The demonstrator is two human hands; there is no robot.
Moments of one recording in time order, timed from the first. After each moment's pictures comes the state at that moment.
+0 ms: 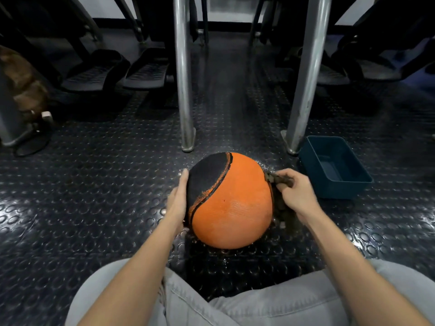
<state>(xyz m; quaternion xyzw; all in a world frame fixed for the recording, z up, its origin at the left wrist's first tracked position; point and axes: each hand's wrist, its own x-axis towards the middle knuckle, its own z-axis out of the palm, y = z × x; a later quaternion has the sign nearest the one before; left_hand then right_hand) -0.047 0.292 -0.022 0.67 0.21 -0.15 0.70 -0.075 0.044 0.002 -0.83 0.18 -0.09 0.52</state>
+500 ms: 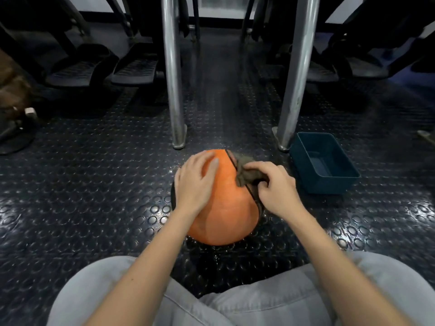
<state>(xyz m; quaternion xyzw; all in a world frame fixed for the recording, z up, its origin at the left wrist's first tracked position) -0.048 0.246 0.009 0.85 -0.10 0.12 0.50 -0.095 0.068 0.027 -0.94 0.01 -0.12 0.33</state>
